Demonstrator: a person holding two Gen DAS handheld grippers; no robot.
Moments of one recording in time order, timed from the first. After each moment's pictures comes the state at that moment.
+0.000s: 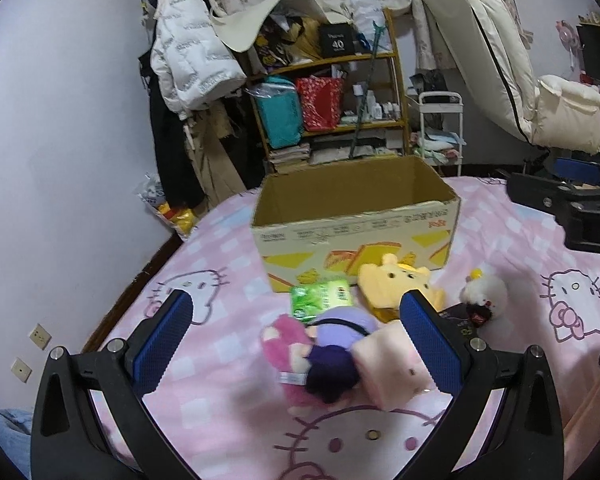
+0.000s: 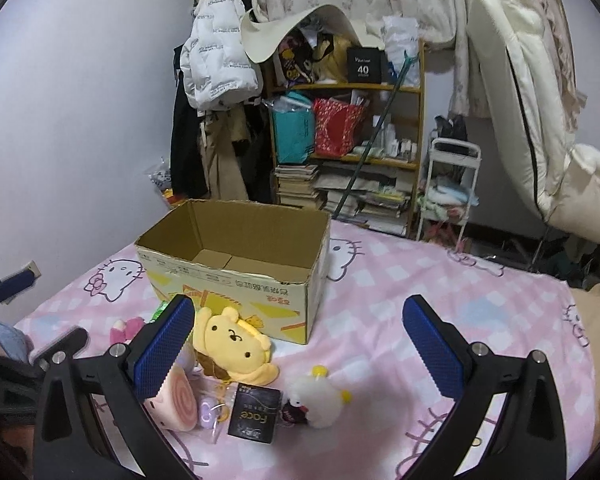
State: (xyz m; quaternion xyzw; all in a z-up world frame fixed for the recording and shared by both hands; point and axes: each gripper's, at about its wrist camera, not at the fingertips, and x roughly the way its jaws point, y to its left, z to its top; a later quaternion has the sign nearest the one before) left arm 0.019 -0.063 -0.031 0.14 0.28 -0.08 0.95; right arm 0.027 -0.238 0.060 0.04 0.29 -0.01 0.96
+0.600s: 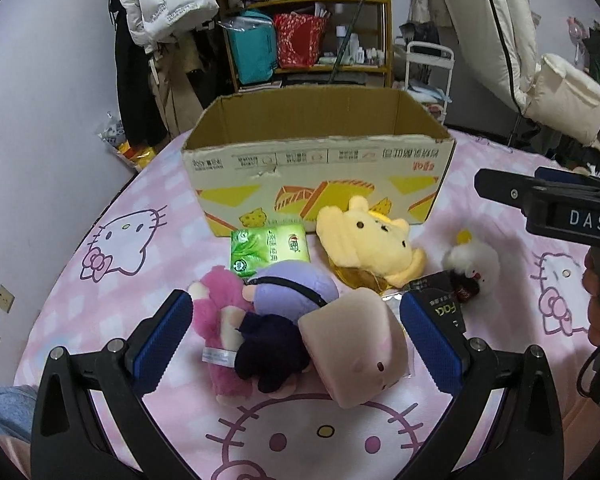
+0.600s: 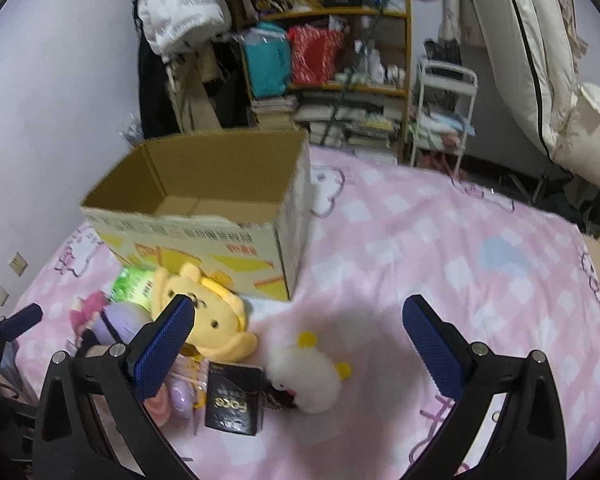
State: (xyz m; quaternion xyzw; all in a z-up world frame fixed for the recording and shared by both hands) left arm 0.058 -0.084 -0.087 0.10 0.39 -0.11 0.91; right arm 0.076 -0.255 0.002 0.07 0.42 -0.04 0.90
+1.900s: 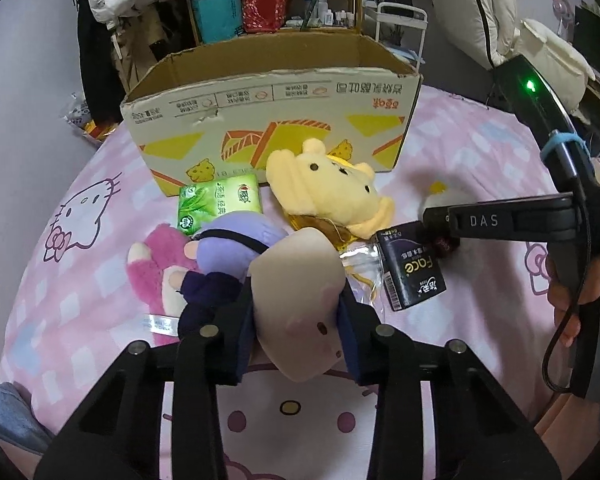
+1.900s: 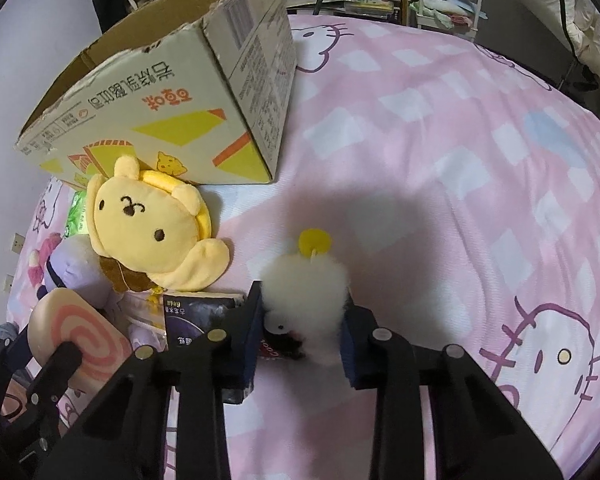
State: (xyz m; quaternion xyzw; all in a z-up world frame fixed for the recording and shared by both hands) left arm 0.053 -0.098 -0.112 0.11 0.44 -0.16 0.88; right arm 0.095 -0.266 -0.086 0.14 0.57 -0.03 0.81
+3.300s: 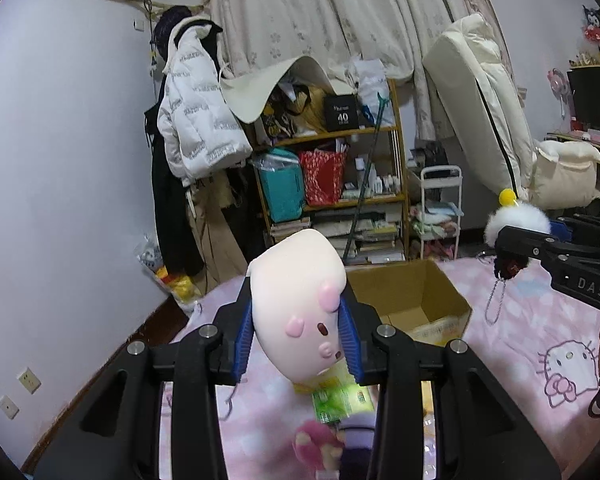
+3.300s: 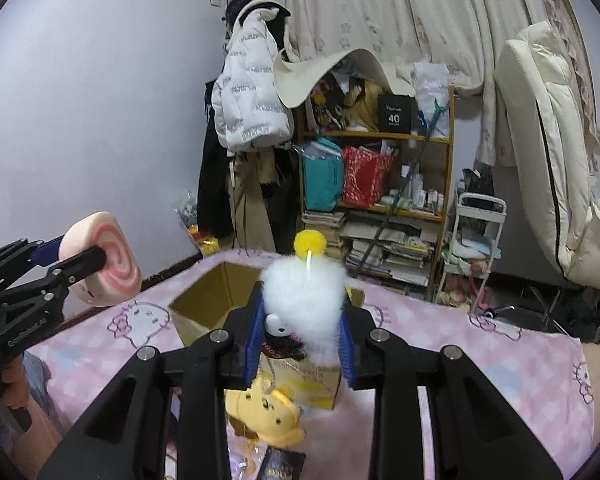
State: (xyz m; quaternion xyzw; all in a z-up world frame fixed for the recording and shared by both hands) left arm 0.059 -0.033 0.050 0.11 0.16 -0.11 0.98; right arm 0.055 -0.205 0.119 0.02 0.22 0.04 0.97
